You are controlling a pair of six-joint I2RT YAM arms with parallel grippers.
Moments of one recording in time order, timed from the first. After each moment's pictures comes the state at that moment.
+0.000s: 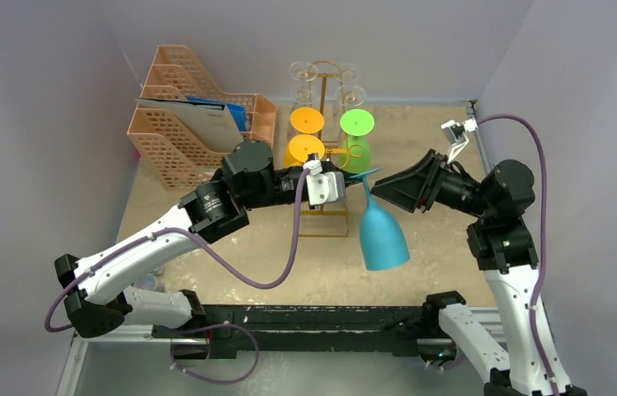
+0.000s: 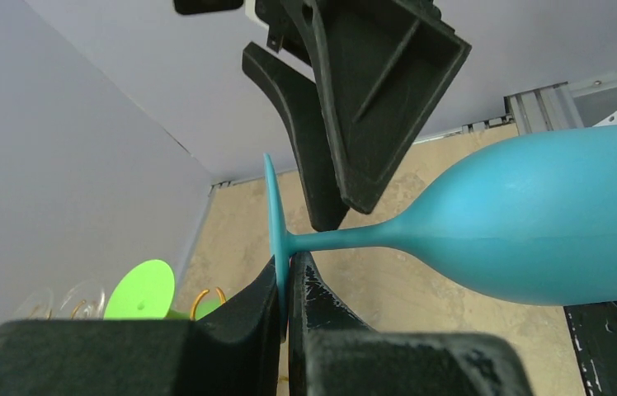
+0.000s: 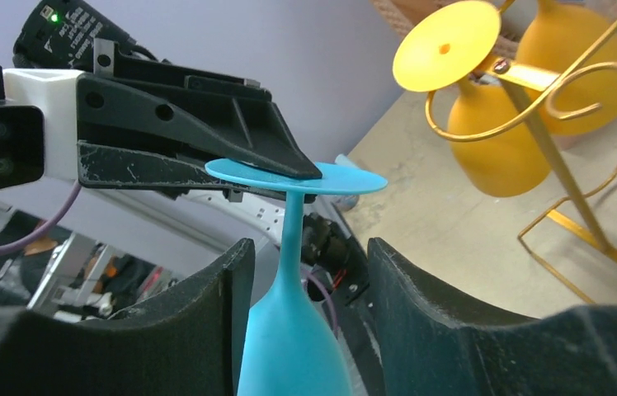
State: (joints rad) left arm -1.02 1.25 1.40 -0.17 0.36 0.48; right arm 0.14 0.76 1.07 -0.24 -0.99 0.84
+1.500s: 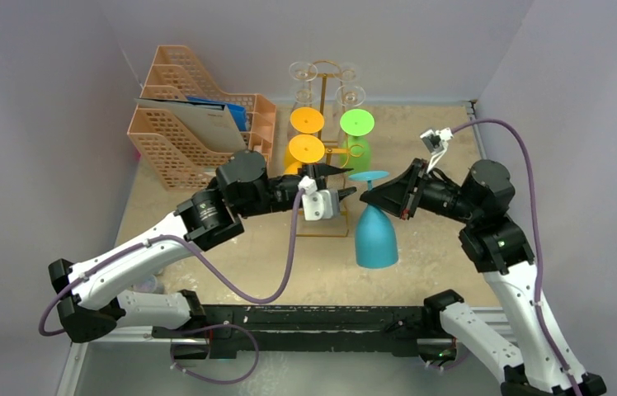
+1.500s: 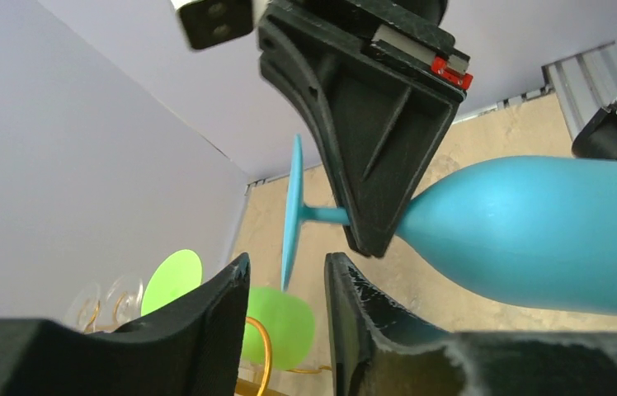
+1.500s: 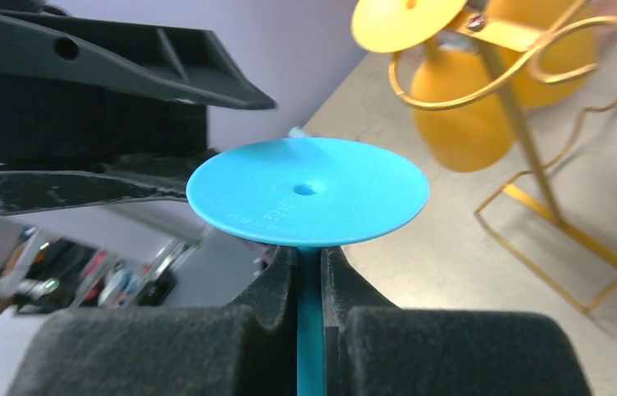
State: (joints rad) left arm -1.04 1.20 1.31 -0.12 0.32 0.63; right arm 0.34 0.79 1.07 -0.38 -0.84 0.65
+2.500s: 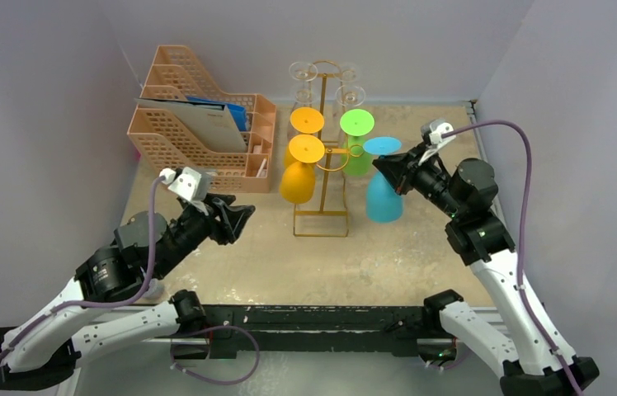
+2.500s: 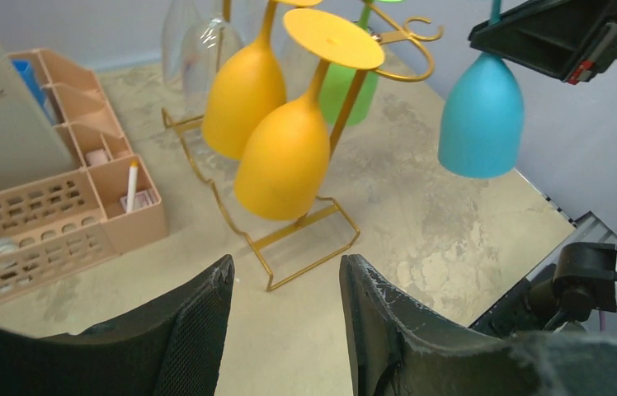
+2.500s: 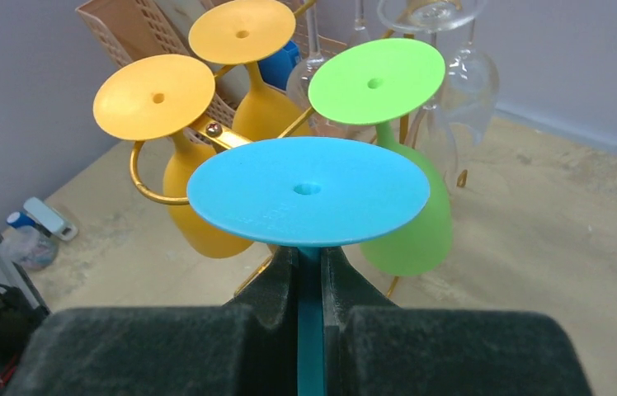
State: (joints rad) left arm -1.04 0.60 1.04 -0.56 -0.39 -0.26; right arm 0.34 0.81 0.94 -0.18 -0.37 0.19
